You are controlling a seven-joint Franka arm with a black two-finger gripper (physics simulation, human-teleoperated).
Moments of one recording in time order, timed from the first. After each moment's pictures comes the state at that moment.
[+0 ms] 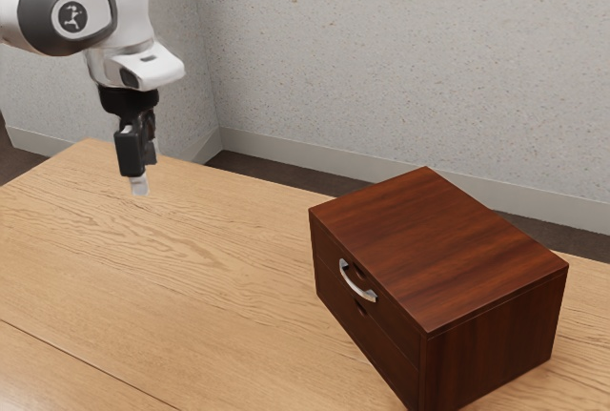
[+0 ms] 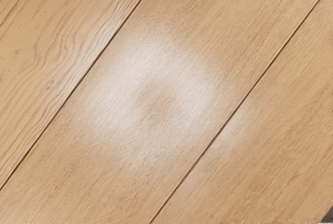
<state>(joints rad) -0.29 -0.30 0.15 -2.00 0.06 1.58 0.87</state>
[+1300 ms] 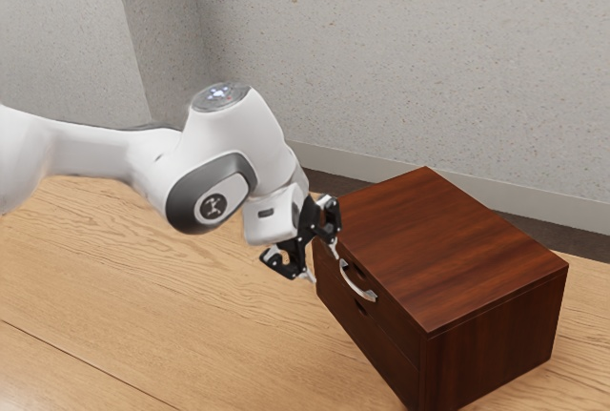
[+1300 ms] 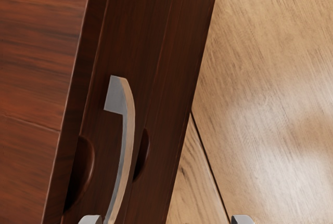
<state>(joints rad) -0.40 -0.07 -0.06 -2.24 -0.08 2.47 1.53</state>
